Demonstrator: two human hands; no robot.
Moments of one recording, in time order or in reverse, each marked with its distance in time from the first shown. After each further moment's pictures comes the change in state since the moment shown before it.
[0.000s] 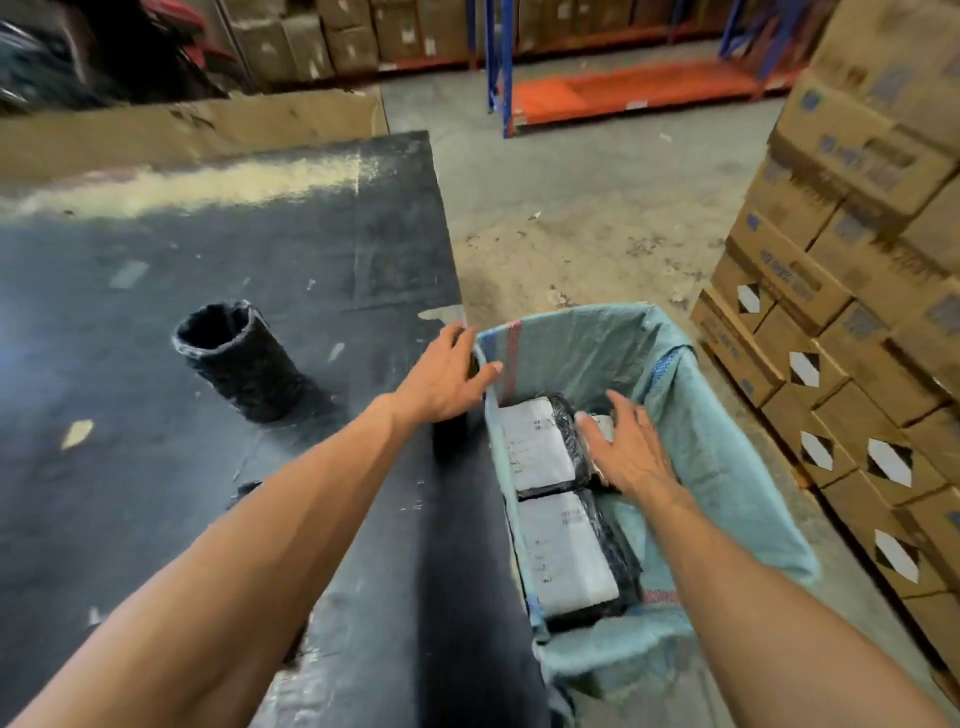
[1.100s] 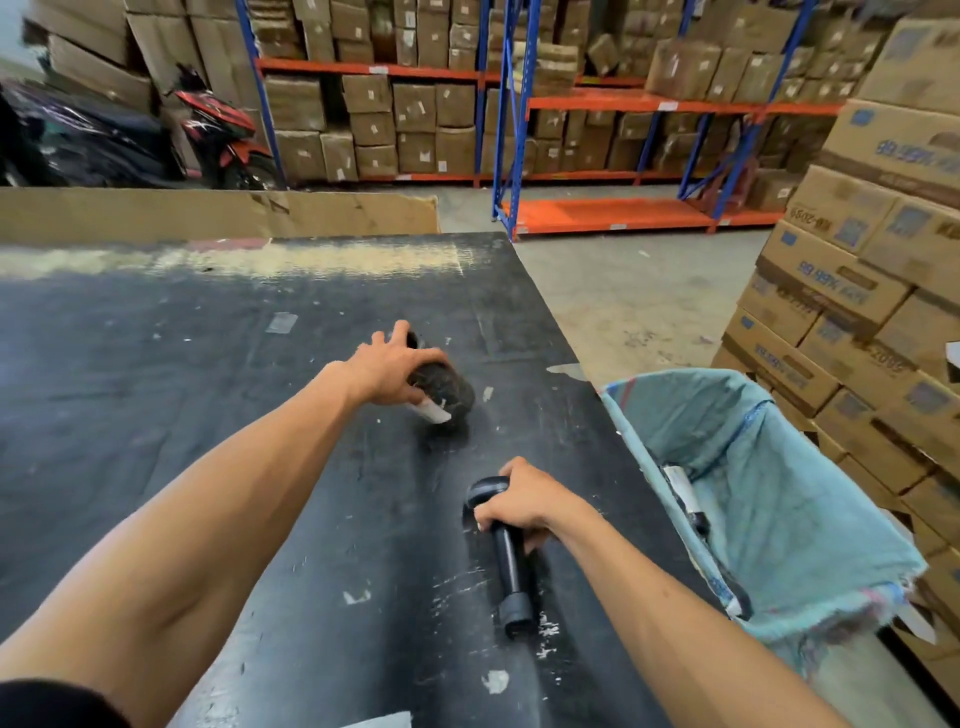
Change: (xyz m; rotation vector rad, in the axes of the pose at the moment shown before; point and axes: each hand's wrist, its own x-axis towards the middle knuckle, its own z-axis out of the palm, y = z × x) left_hand -0.113 -0.206 -0.223 0.569 -0.051 0.084; right_hand -0.170 -0.318 0.136 -0.050 -0.380 0.081
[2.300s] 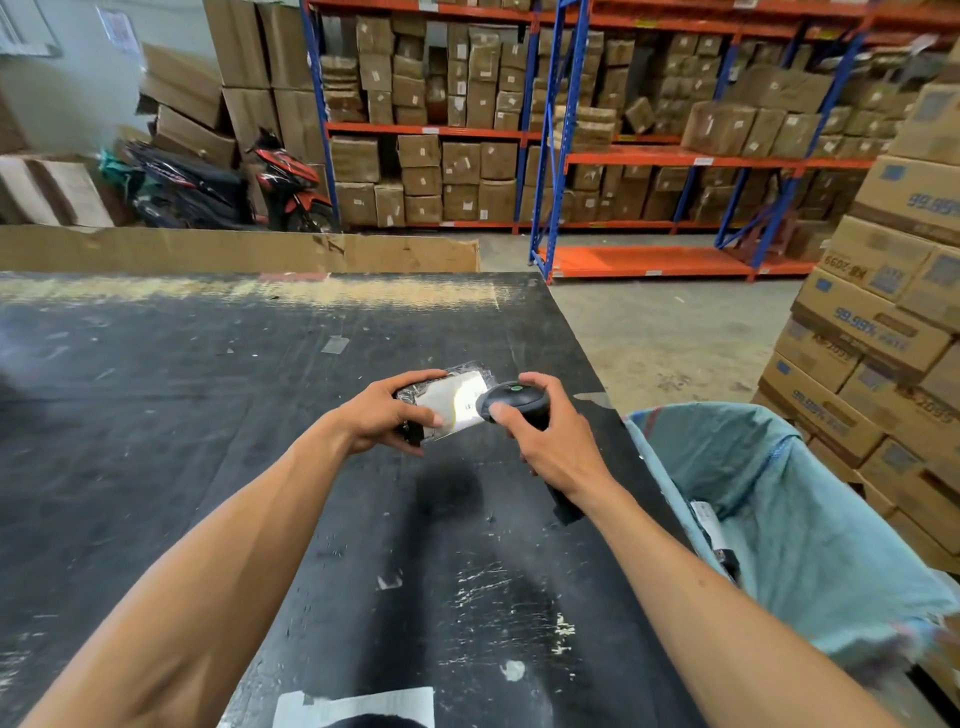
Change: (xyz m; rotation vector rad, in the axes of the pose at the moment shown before) left_hand -0.080 -0.020 0.028 -1.549 0.005 -0.181; right_hand -0.039 -0.030 -0.030 0.458 0.393 -0.600
